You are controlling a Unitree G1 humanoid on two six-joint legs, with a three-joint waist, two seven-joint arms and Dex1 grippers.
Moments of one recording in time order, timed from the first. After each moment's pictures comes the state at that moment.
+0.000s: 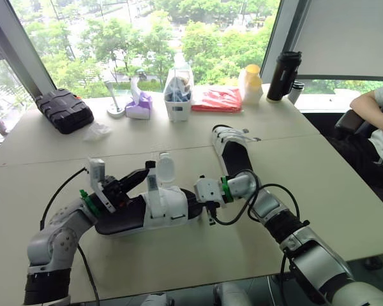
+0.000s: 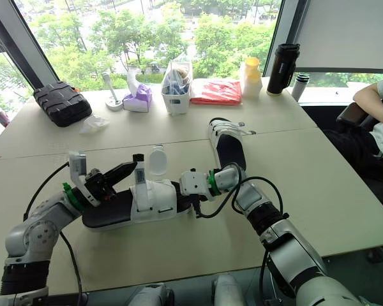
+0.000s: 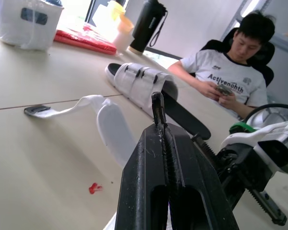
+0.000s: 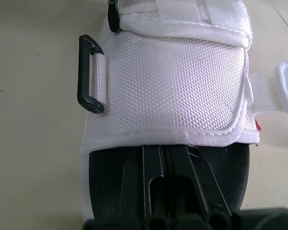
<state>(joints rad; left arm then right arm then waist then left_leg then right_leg) -0.16 0.42 0.29 -0.14 -0.75 0.59 -0.78 -0.71 -0.34 0.46 0.52 -0.04 -0.28 1.21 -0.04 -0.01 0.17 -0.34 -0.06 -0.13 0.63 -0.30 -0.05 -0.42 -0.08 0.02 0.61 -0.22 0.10</state>
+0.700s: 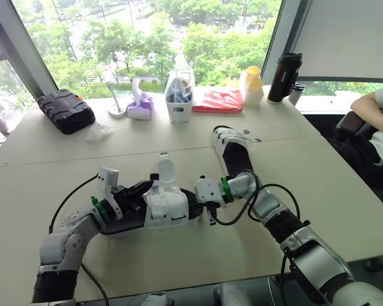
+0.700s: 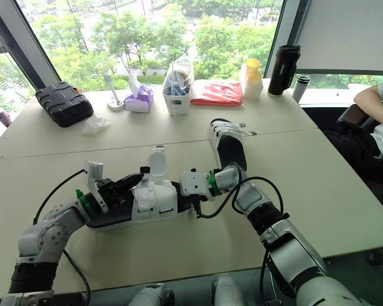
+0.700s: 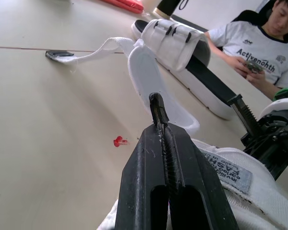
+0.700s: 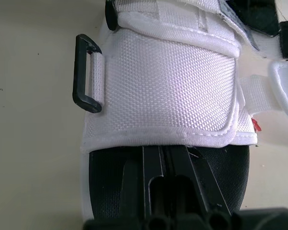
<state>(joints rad) -0.17 0.42 0.21 -0.08 -0.67 0.65 -0.69 -0.71 -0.34 0.46 0.52 -0.05 -0.28 1.21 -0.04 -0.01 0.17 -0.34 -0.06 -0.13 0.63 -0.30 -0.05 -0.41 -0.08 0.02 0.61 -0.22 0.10</state>
